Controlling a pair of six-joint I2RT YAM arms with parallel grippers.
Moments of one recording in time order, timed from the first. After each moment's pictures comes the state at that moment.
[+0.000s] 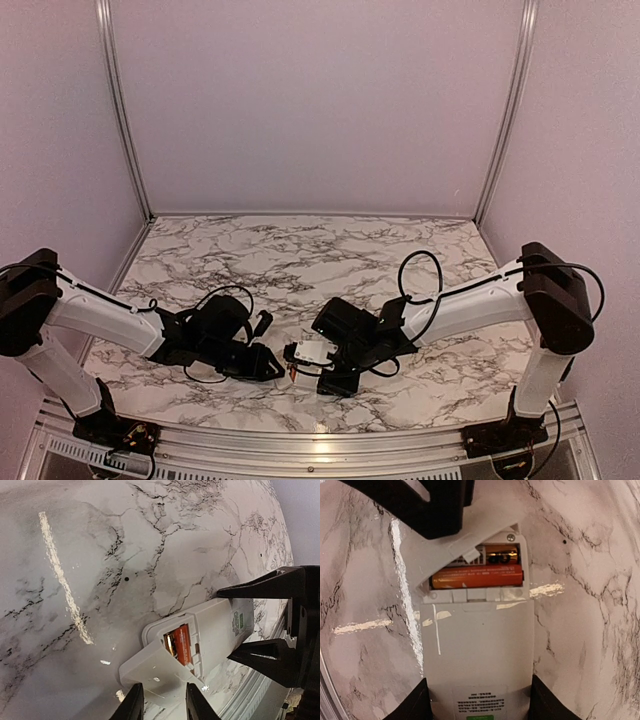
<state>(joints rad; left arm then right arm) -1.00 1.56 0.60 0.13 0.26 -0.82 1.14 1.83 1.06 -0.36 -0.08 -0.21</state>
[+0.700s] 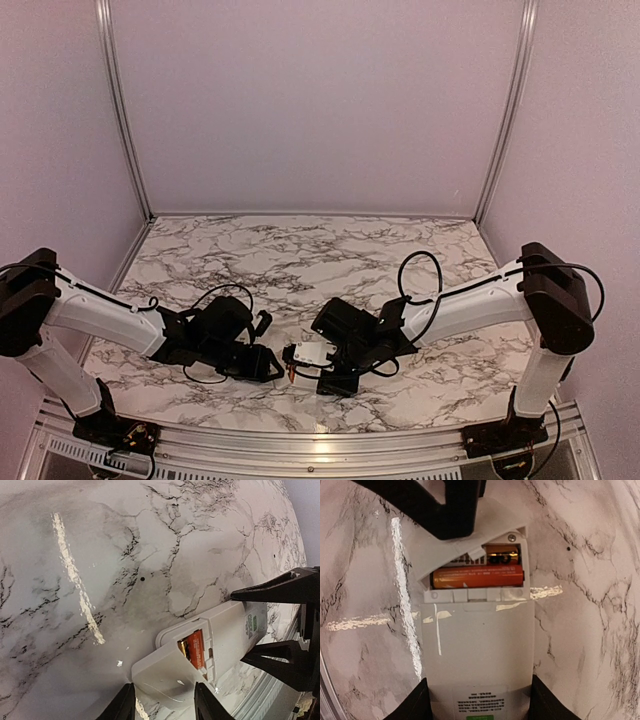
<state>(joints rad) -1.01 1.55 0.62 0.06 0.19 -0.80 1.15 1.83 1.06 -0.35 -0.07 -0.24</state>
